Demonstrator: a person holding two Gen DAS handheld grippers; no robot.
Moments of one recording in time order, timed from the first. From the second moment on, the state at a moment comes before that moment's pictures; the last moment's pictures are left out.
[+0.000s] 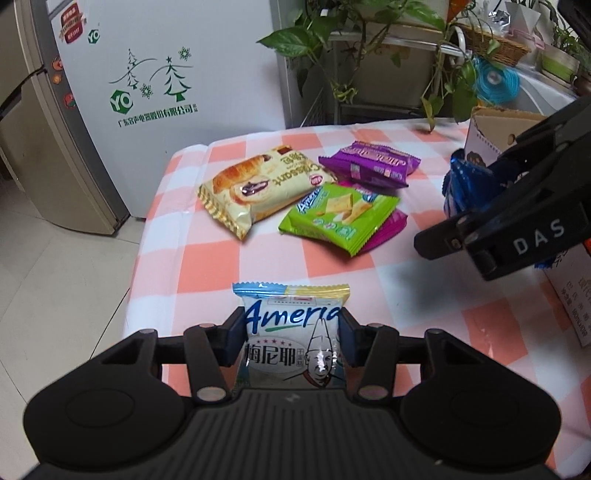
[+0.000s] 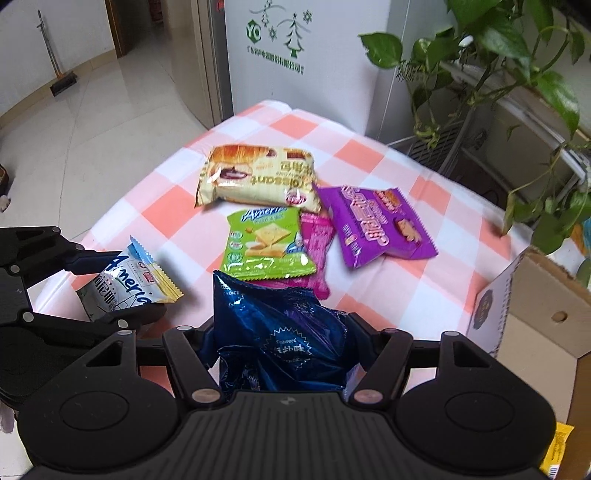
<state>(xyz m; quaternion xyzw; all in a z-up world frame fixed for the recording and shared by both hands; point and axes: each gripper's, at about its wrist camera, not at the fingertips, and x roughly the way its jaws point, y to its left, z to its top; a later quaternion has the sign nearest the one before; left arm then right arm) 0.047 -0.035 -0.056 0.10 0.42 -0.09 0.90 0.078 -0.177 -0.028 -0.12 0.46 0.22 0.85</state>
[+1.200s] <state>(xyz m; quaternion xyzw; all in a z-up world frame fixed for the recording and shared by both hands) 0.058 -0.082 -0.027 0.10 0.37 -0.12 0.92 0.070 -0.268 0.014 -0.05 0.38 0.17 0.91</state>
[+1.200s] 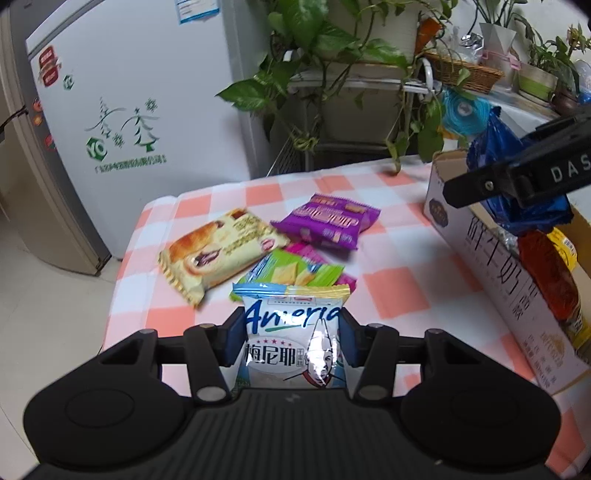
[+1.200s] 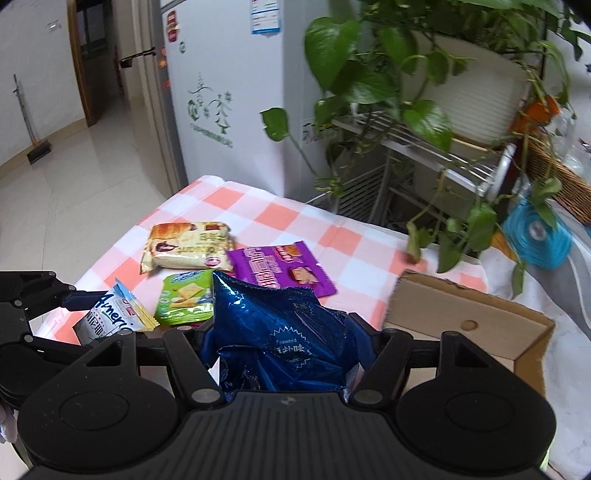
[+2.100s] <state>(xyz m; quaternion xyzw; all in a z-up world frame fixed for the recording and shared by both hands) 0.065 -0.227 0.014 0.09 0.33 -0.24 0.91 0.078 -0.381 0.026 0.08 0.36 0.06 0.93</state>
